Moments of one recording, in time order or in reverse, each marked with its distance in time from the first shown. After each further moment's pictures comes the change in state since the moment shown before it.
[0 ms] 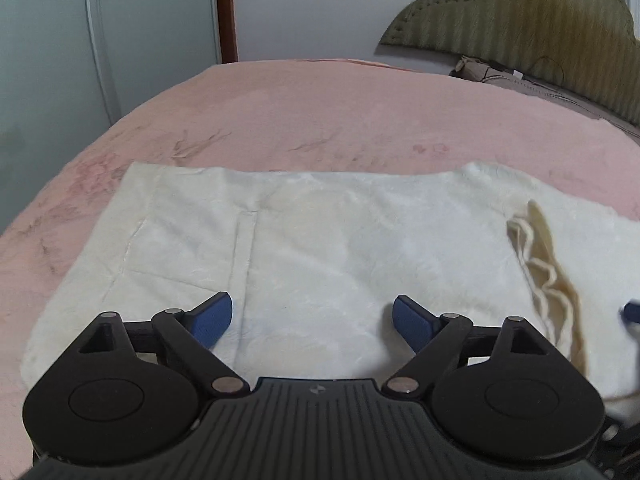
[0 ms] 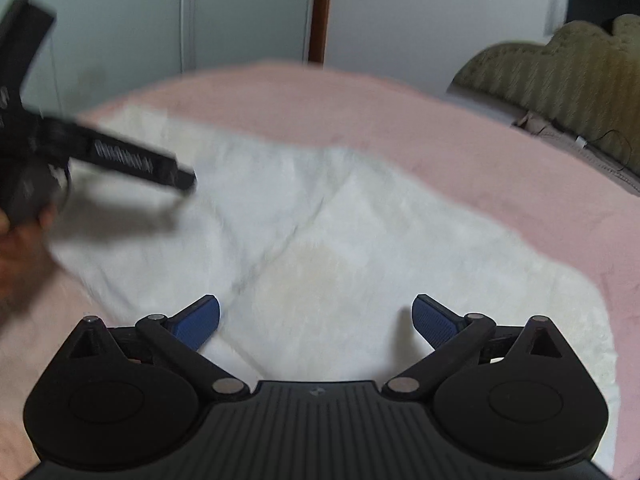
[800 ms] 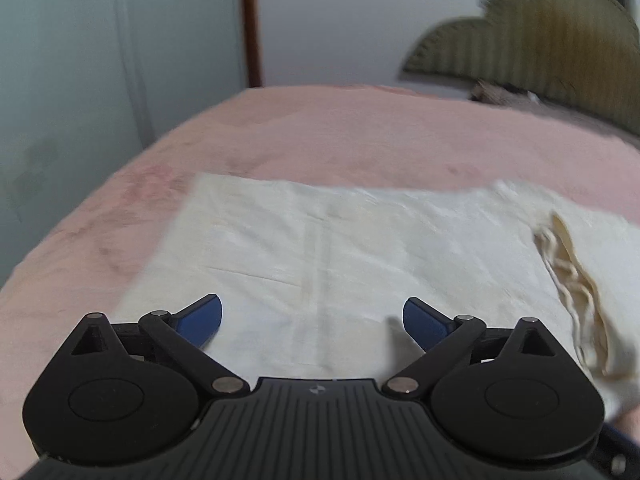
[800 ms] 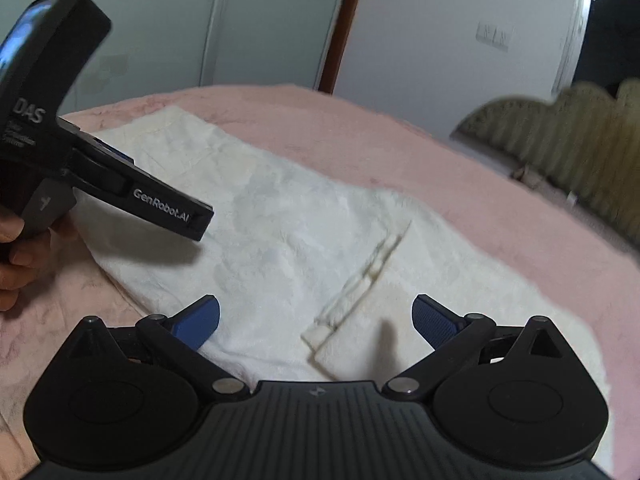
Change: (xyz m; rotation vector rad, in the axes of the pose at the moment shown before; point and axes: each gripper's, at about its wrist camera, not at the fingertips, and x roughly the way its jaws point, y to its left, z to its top) left arm -0.035 0.044 -0.011 -0.070 -0.086 0.085; right arm -0.036 0.077 0.015 -0.180 -0.172 -0.060
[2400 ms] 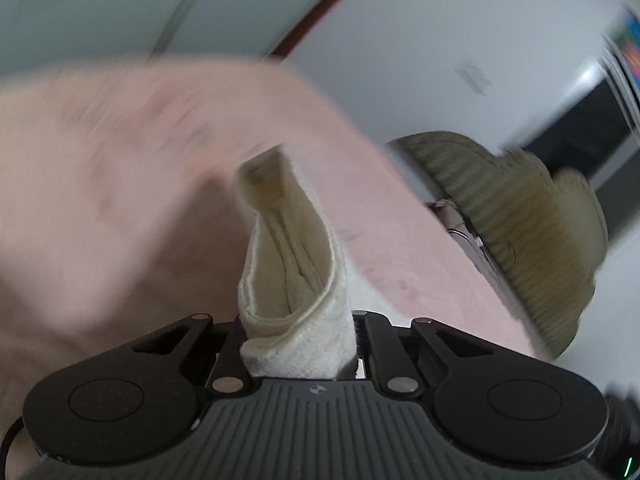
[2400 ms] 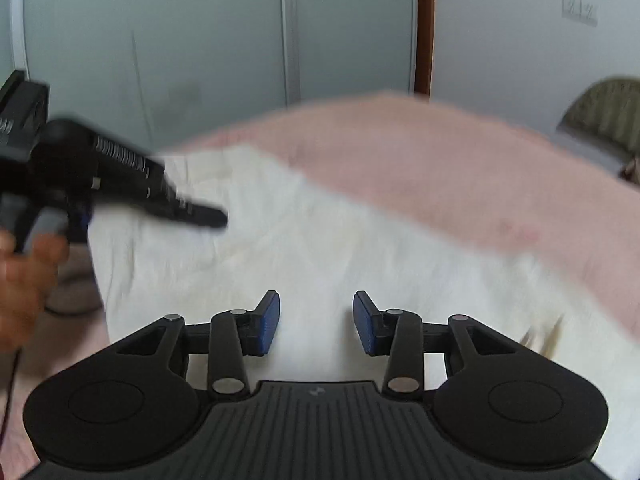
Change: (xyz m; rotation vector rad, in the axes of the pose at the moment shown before) left arm -0.001 0.066 0.038 -0.550 -0.003 -0.357; right arm 0.100 -0.034 0.072 0.130 0.011 0.345
